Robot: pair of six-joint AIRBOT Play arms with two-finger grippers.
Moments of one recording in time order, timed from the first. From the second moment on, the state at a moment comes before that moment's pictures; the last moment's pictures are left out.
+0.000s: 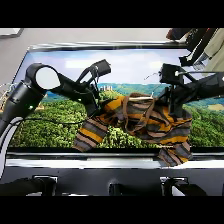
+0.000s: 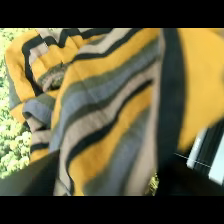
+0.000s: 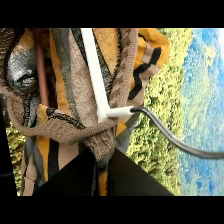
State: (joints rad) left arm -0.58 -1.41 1.65 1.21 -1.33 -0.96; right arm 0.02 -1.10 1.43 -1.01 1.55 0.20
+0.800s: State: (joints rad) left arm -0.58 -1.37 1.65 1.21 -1.28 -0.85; right arm -0.07 -0.96 1.43 -1.15 1.44 0.46
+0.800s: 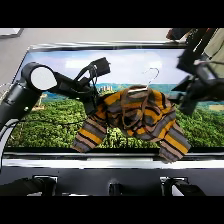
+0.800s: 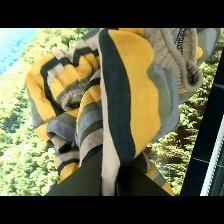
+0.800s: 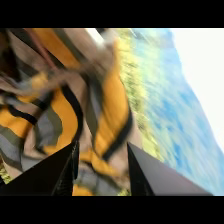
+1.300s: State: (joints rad) left arm -0.58 -1.28 1.65 1.22 -1.28 -0.84; right arm -0.39 -1.00 1.39 -0.94 1.49 0.36
